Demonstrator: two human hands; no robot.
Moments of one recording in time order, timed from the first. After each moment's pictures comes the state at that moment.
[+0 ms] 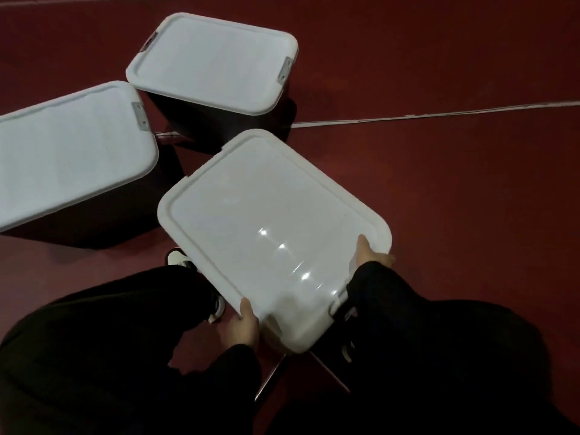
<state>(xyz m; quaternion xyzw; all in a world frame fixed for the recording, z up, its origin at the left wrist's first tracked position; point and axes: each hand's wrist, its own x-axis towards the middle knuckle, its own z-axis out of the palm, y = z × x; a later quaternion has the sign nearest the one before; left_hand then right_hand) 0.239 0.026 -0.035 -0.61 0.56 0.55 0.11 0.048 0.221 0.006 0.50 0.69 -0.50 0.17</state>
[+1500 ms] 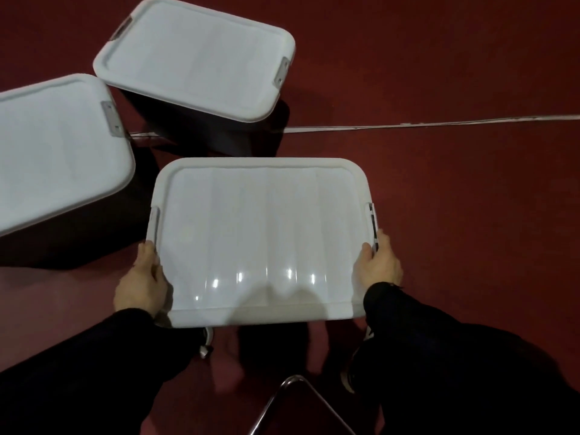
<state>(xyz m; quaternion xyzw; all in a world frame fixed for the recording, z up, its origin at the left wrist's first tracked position) 0.137 -0.189 -0.031 -0.38 0.89 0.24 0.06 0.003 0.211 -0.018 0.19 0.94 -0.27 0.05</state>
